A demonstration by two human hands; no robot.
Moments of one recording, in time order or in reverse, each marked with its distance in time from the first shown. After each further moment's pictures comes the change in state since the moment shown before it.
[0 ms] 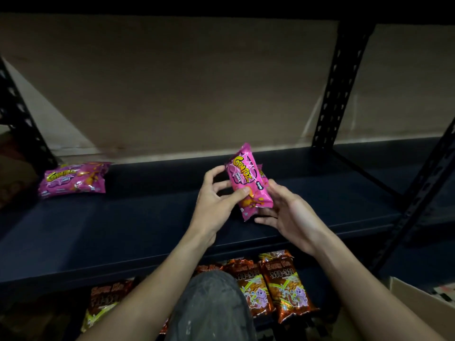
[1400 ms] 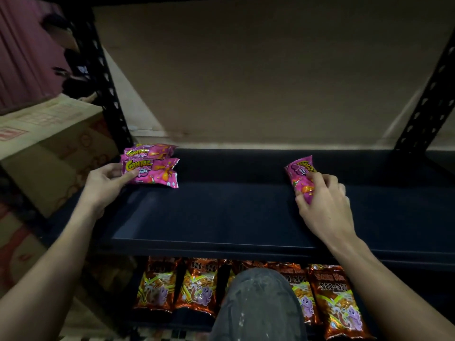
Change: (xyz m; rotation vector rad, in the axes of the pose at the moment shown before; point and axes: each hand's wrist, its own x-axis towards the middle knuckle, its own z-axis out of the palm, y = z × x) left_hand -0.008 0.029 -0.308 0.495 0.634 -0.024; right_hand 0.061 0.029 0.040 -1.349 0.462 -0.327
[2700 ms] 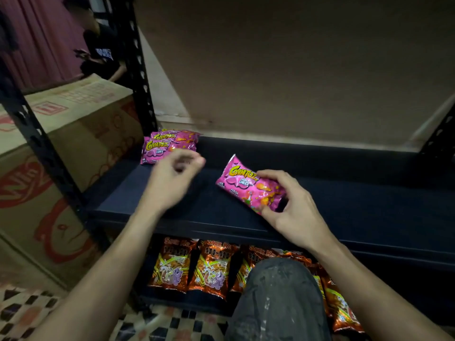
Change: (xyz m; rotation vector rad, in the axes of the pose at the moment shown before) left_hand -0.069 0.031 0.033 -0.015 -0.153 0.289; right_hand -0.049 -0.082 0.009 0.620 -0.262 -0.437
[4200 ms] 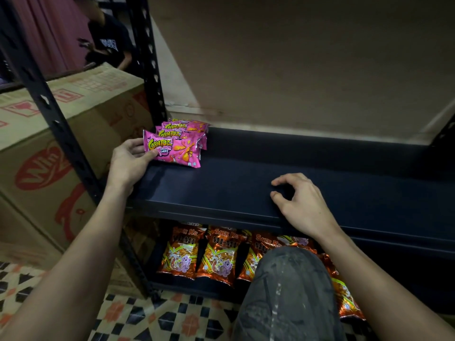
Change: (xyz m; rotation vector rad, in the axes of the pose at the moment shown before) left_hand 0.034 -0.077 -0.082 -0.107 0.264 -0.223; right_hand 0.000 0.007 0.015 -0.266 -0.008 0.203
